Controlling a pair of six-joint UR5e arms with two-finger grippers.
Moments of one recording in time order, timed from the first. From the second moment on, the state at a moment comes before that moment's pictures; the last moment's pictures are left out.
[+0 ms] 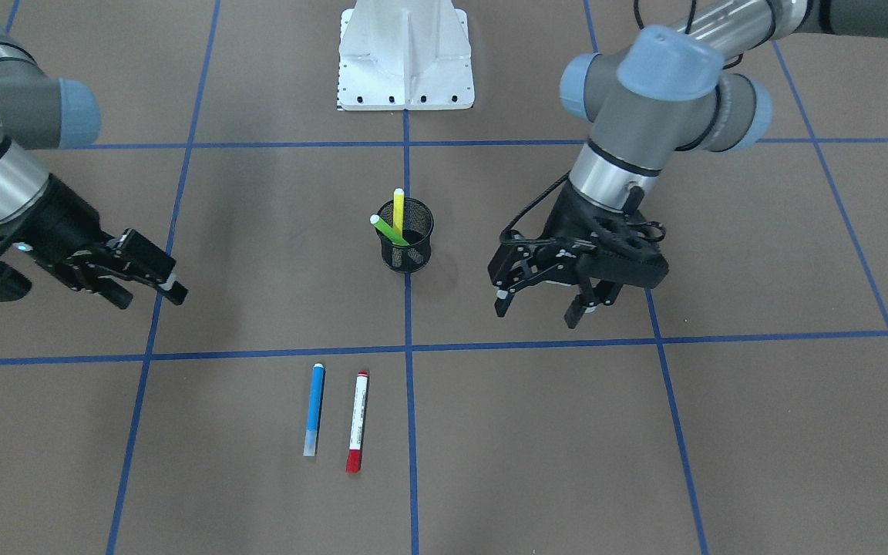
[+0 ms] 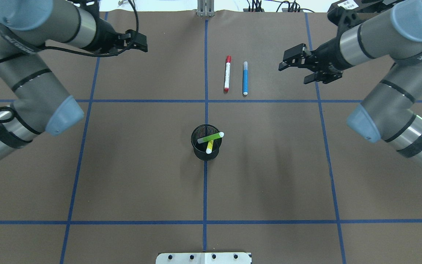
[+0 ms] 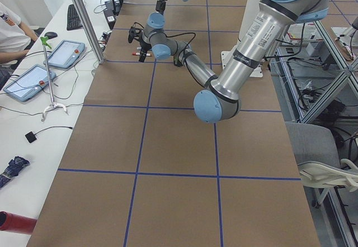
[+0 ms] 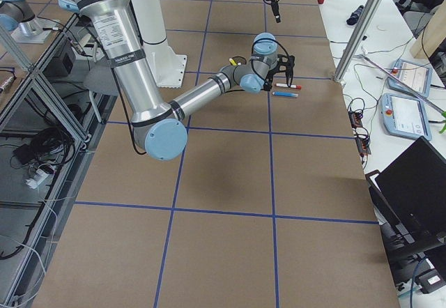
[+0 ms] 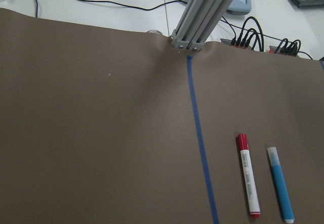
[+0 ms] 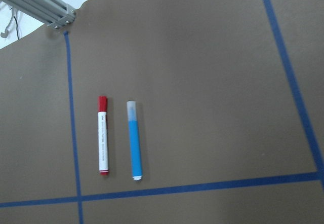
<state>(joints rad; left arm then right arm) -0.93 -2.12 -1.67 -2.05 -2.02 -1.08 0.89 -1.14 1.69 -0.96 2.21 1.42</state>
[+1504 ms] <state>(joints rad) -1.06 -1.94 -1.75 -2.05 -2.20 -1.00 0.56 -1.03 1.65 -0.95 2.02 1.47</state>
